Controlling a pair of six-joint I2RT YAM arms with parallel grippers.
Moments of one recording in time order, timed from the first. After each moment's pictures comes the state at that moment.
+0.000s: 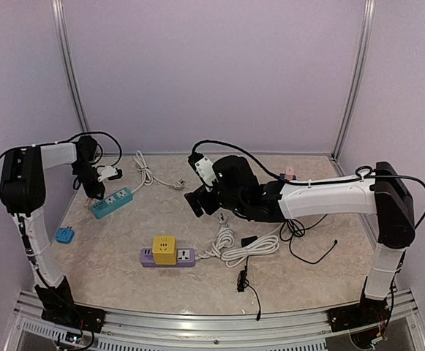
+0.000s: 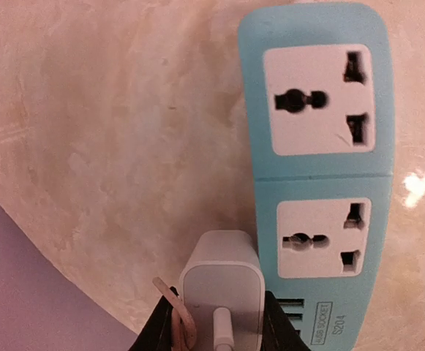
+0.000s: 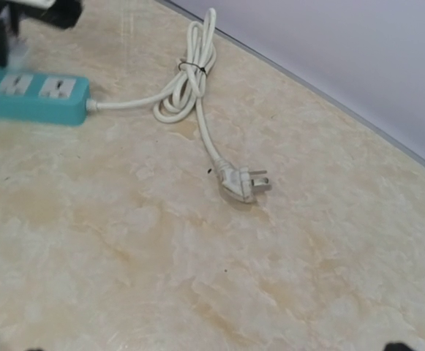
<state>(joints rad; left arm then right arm) 0.05 2.03 1.55 -0.76 -0.05 1.03 1.02 1.87 1.34 0.12 0.33 -0.03</state>
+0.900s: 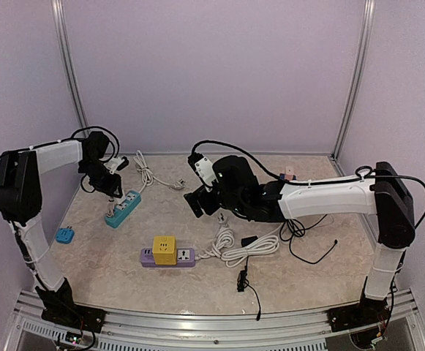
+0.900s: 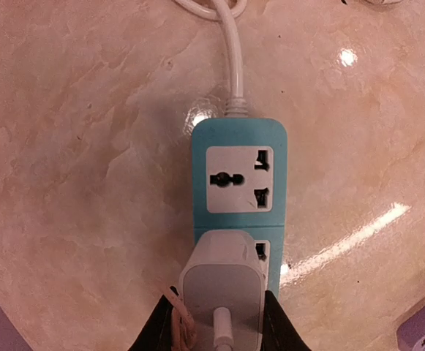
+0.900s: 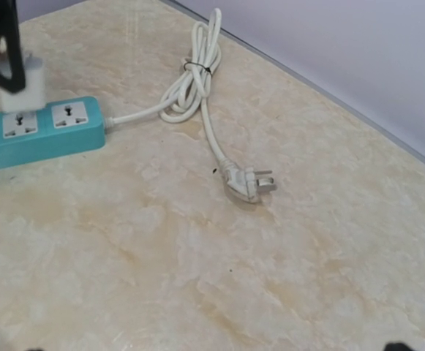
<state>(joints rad) -0.09 1.87 1.45 -0.82 0.12 0.32 1.02 1.87 1.34 0.12 0.31 -0.03</state>
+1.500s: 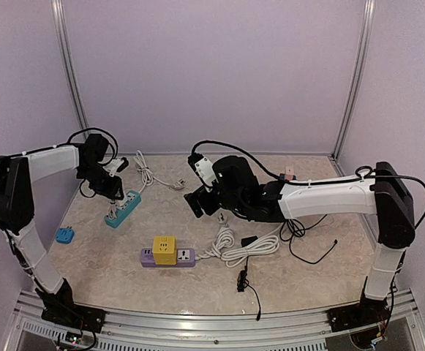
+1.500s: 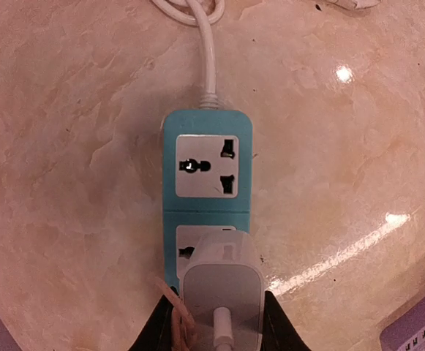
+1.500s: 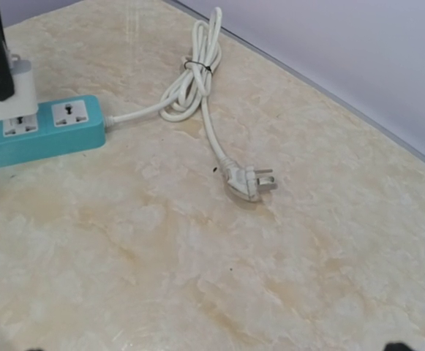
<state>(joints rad) -0.12 1.76 1.32 -0.74 0.13 0.25 1.02 1.87 1.34 0.12 0.31 -0.02</state>
